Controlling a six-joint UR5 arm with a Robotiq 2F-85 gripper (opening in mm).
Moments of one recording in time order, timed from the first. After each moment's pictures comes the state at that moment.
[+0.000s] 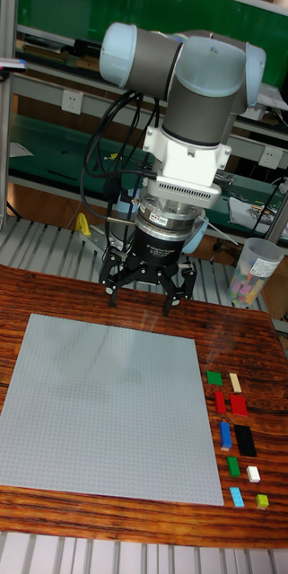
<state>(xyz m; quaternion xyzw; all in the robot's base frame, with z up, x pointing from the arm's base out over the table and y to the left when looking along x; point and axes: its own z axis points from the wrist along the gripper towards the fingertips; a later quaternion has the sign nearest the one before) 0.544 0.002 0.190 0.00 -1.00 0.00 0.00</state>
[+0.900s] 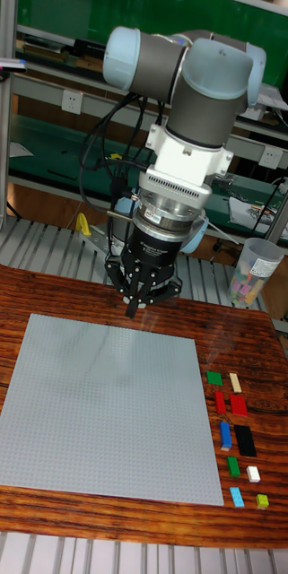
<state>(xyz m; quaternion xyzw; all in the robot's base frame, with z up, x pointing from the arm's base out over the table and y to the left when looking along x) 0.547 -0.010 0.189 -0.10 -0.99 0.02 -0.01</state>
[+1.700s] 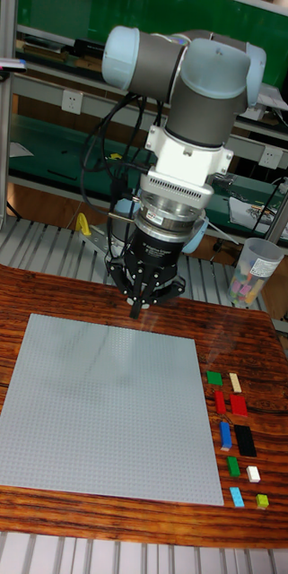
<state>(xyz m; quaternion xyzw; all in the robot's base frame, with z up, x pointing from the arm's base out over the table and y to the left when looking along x) 0.548 0.003 0.188 -0.08 -1.00 0.00 -0.01</state>
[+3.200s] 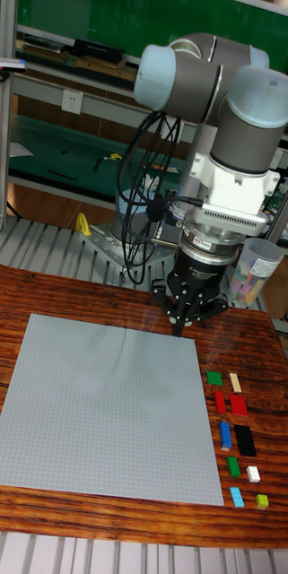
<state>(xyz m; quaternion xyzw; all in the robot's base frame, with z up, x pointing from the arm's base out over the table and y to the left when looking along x) 0.557 0.078 0.178 -0.05 -1.00 -0.02 0.01</state>
